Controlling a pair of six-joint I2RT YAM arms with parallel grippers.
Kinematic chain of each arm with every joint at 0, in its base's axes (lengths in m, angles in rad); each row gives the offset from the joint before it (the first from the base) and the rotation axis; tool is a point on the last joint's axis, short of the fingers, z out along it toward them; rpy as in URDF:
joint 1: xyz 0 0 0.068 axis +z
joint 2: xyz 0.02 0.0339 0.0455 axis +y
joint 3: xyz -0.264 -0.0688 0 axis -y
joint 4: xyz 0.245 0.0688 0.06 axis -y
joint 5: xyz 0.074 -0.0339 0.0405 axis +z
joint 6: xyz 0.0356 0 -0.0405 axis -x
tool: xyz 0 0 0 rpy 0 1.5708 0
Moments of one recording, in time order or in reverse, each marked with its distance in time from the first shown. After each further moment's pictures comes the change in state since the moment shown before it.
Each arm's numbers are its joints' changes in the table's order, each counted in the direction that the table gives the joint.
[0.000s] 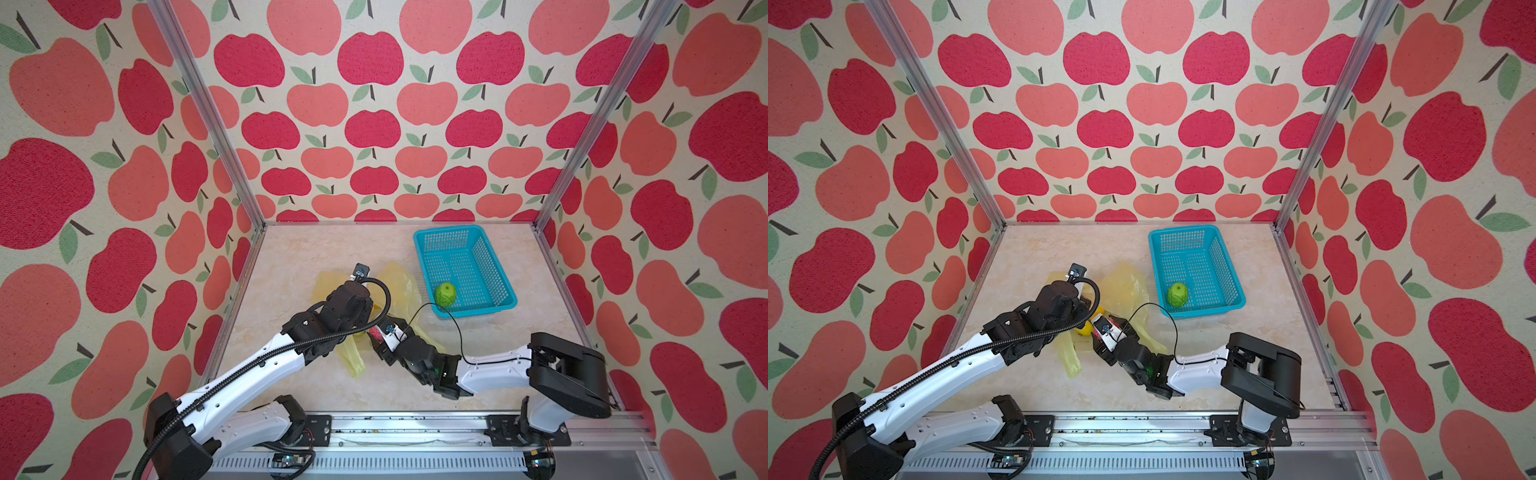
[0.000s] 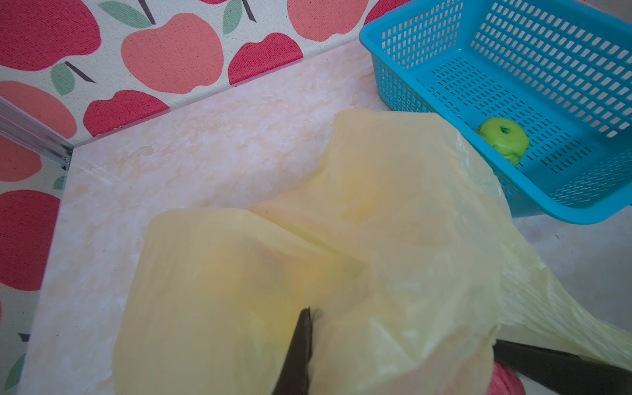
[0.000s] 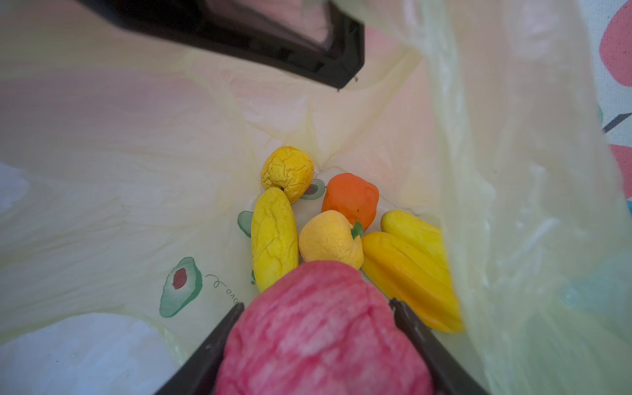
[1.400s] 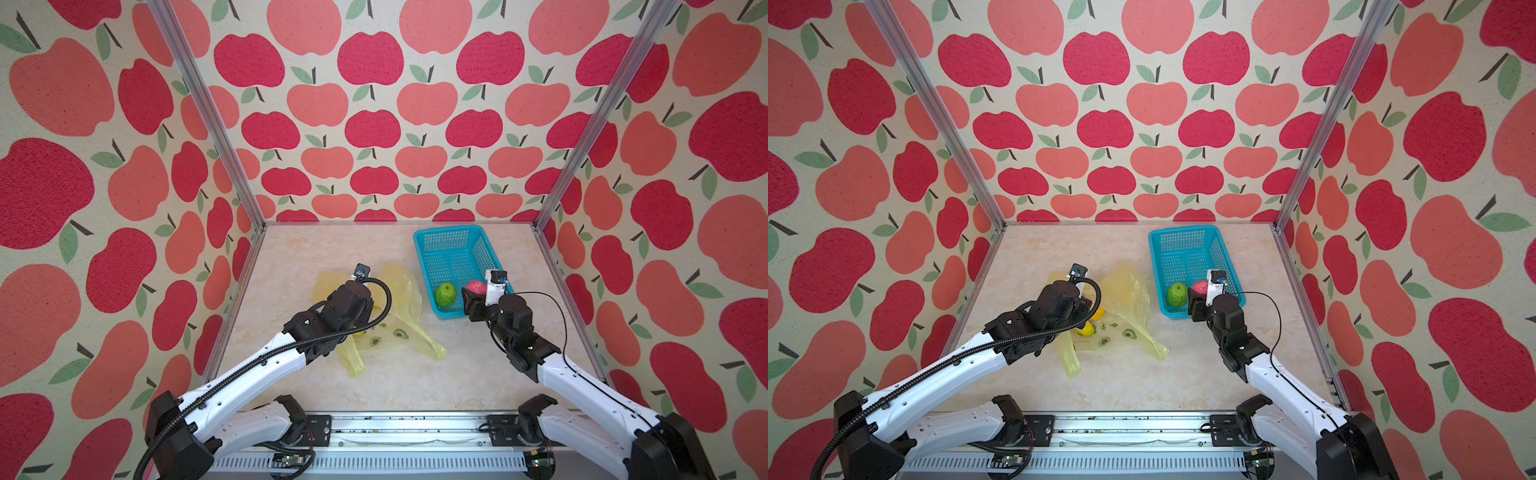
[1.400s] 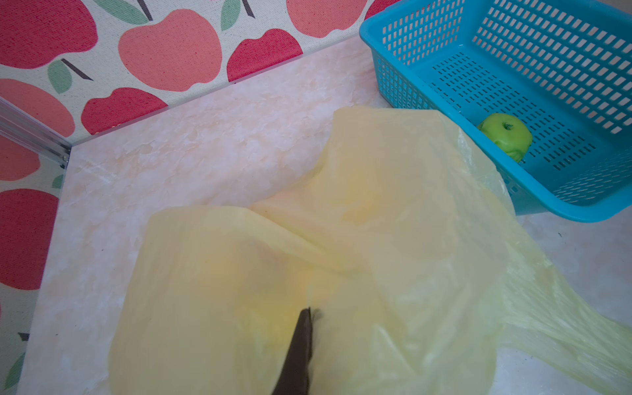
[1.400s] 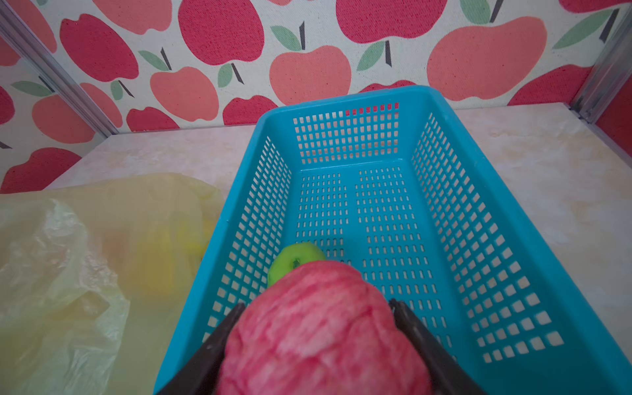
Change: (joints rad) left arm 0.001 0.010 0.000 0.000 -0.002 0.000; right arm -0.806 -0.664 -0.221 -0.541 0.344 -0.307
